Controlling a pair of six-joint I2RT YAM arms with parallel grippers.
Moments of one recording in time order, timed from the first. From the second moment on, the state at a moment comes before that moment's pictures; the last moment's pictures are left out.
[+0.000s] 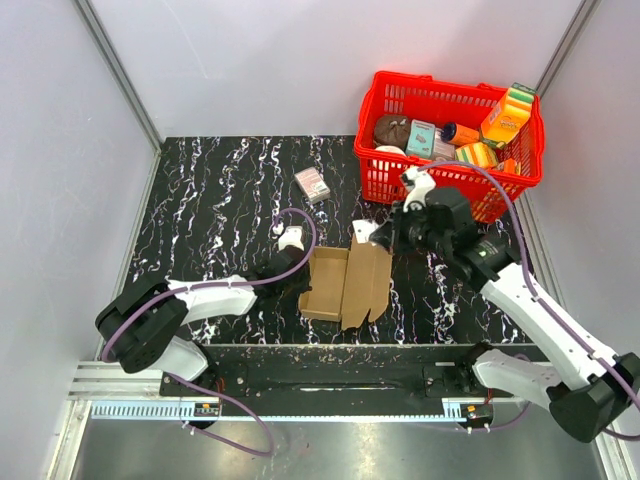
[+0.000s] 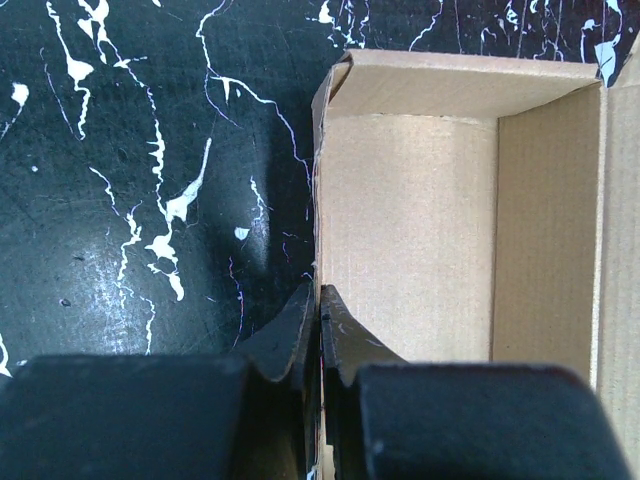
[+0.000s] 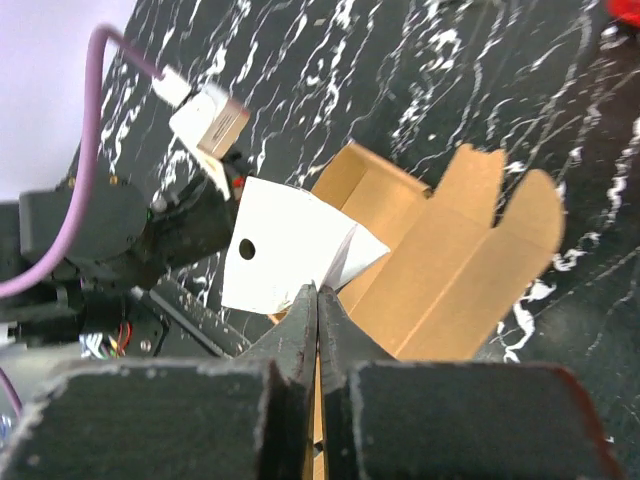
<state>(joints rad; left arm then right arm) -0.82 1.46 0.59 0.10 -0.28 -0.67 0.55 1.04 1.05 -0.47 -0.19 0.45</state>
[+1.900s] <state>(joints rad) -0.82 1.48 0.61 0.04 -0.26 -0.66 0.63 0.89 0.69 -0.51 0.09 0.75</state>
